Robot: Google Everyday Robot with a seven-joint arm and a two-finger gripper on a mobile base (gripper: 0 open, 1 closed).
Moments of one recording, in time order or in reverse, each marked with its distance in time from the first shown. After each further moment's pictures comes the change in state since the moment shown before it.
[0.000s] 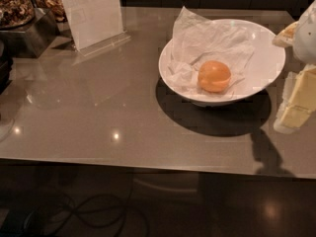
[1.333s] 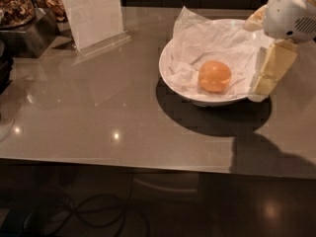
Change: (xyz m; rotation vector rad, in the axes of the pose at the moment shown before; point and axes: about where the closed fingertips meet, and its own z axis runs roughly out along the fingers) arm -0.041 -0.055 0.023 -0.047 -0.134 -0.079
